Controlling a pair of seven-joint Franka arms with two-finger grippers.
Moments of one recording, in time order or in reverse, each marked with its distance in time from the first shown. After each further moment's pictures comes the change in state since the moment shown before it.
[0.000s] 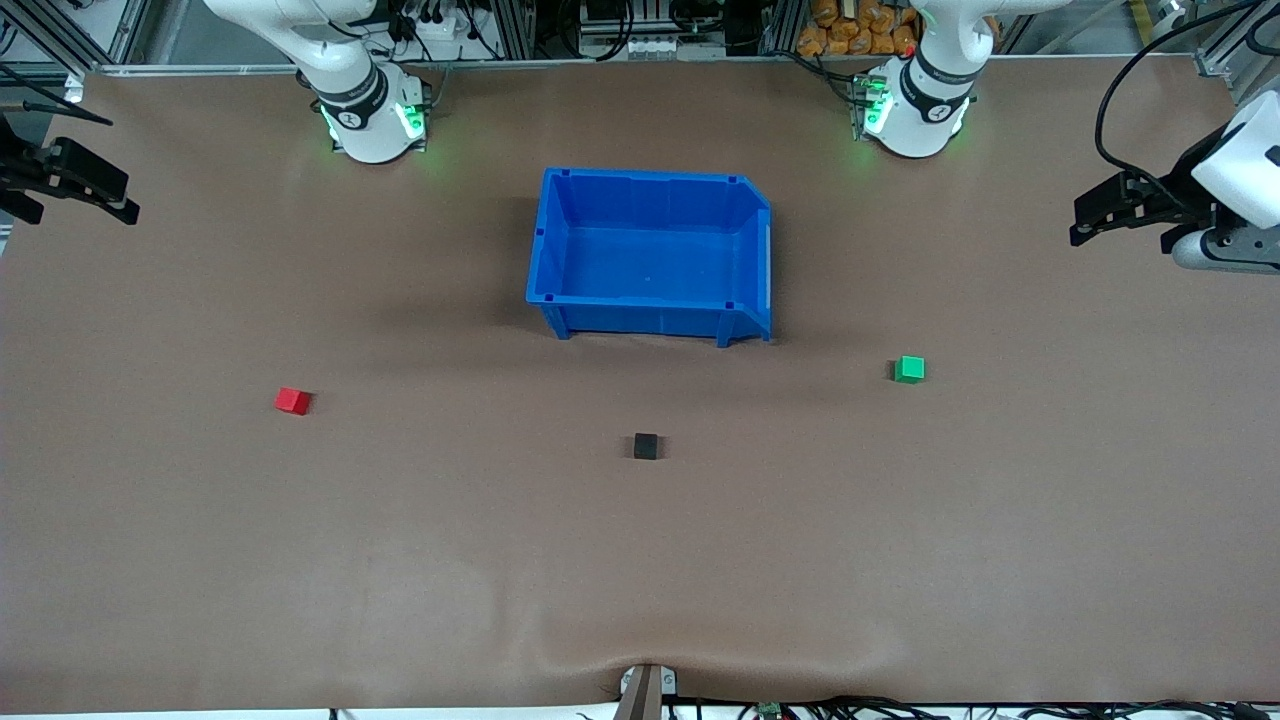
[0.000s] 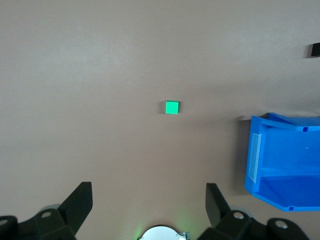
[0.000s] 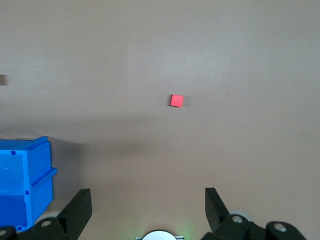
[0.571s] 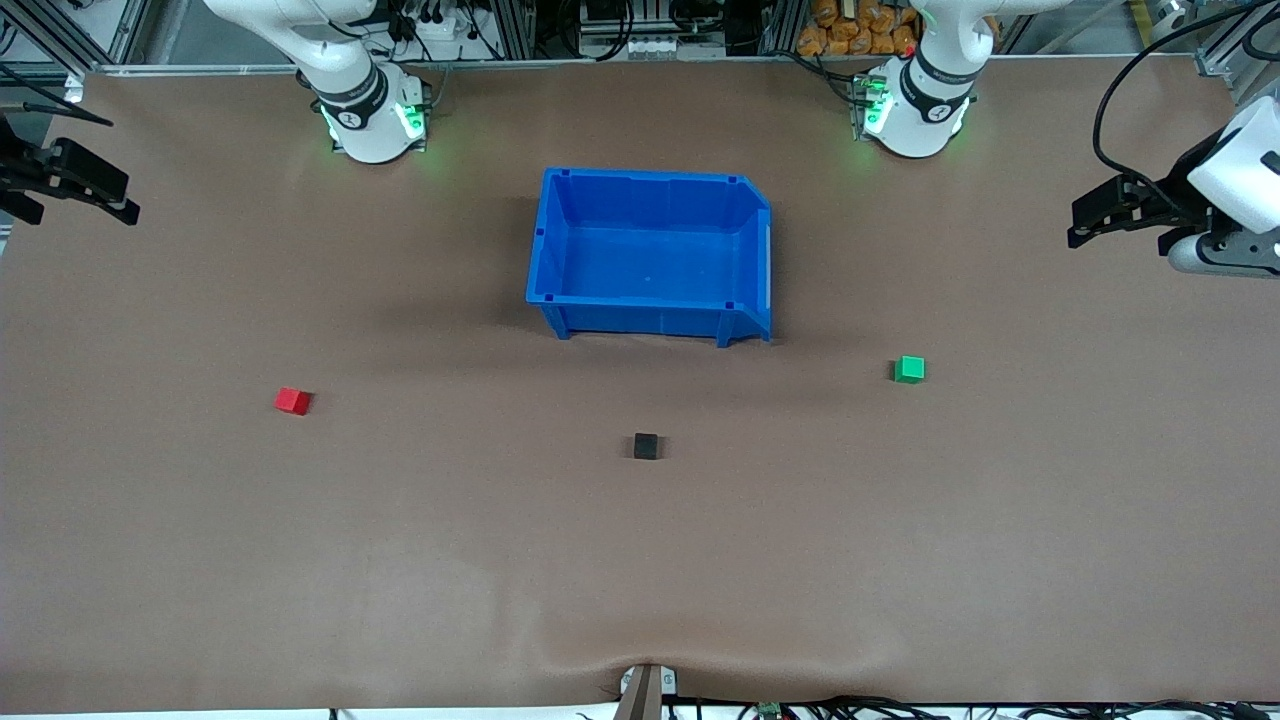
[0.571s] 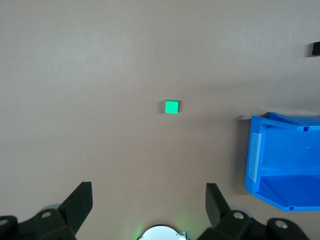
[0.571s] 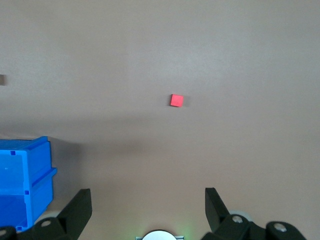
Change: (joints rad) left arm -0.001 0.006 -0.001 0.000 0.000 0.000 0.000; right arm 0.000 0.001 0.000 0.000 0.000 -0.001 0.000
